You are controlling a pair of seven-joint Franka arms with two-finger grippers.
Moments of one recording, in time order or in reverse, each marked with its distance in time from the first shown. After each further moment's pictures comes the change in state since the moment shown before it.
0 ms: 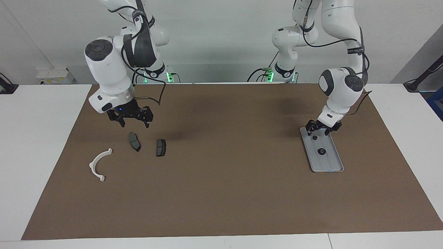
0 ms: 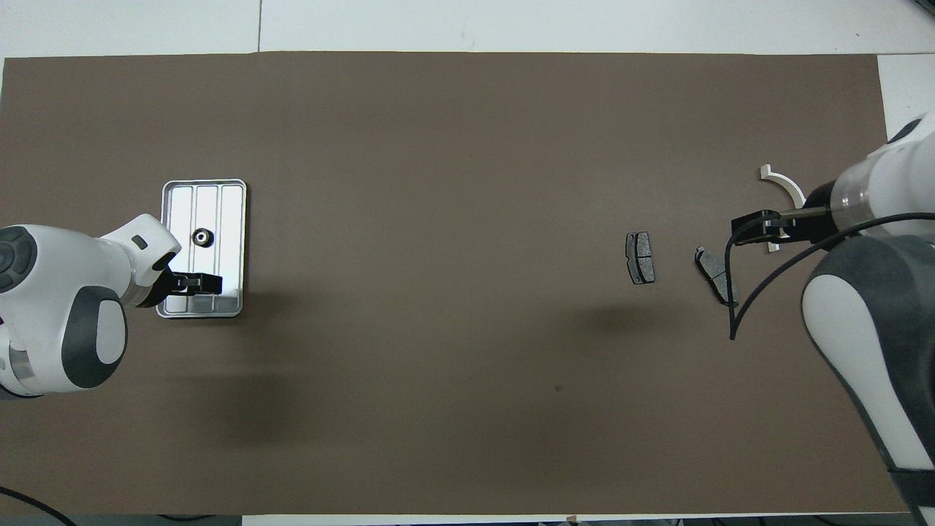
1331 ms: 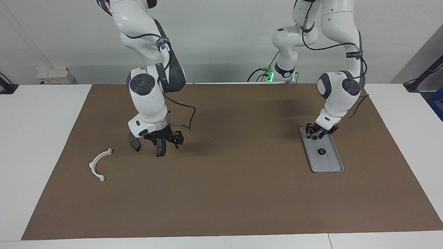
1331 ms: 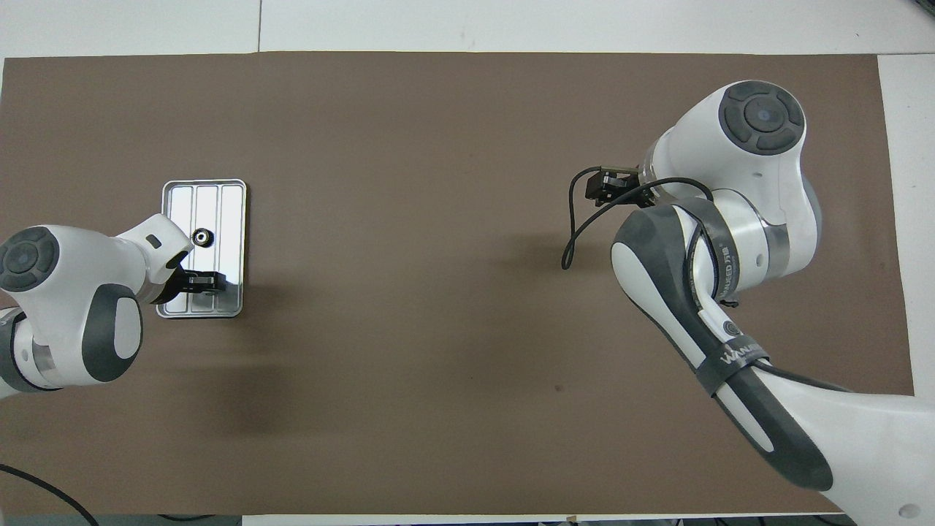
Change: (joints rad) left arm -0.003 0.029 -0.005 0.001 0.000 0.024 0.001; right arm 0.119 0.200 0.003 0.133 0.000 0.054 0.263
